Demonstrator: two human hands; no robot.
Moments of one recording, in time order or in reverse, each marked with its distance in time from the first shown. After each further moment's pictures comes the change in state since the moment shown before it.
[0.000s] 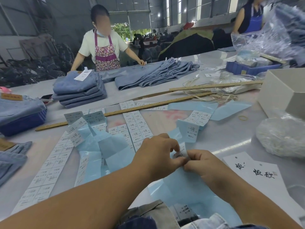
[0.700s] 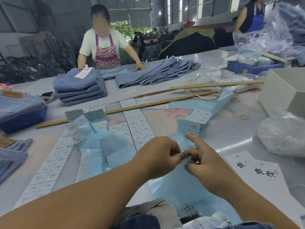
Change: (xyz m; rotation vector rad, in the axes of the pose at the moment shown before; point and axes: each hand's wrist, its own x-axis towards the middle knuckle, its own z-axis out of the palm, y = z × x) left_hand 0.002 -0.006 0.002 -0.109 -0.081 0.013; right_hand -0.001 0.002 0.005 -0.226 0.191 -0.214
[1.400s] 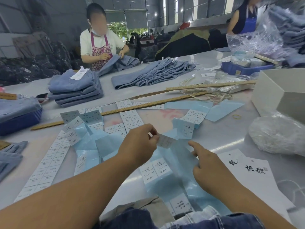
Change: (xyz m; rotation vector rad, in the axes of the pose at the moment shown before) left_hand 0.004 -0.017 -0.016 -0.183 0.236 -0.270; right_hand -0.006 0.016 -0.010 -0.422 0.089 0.088
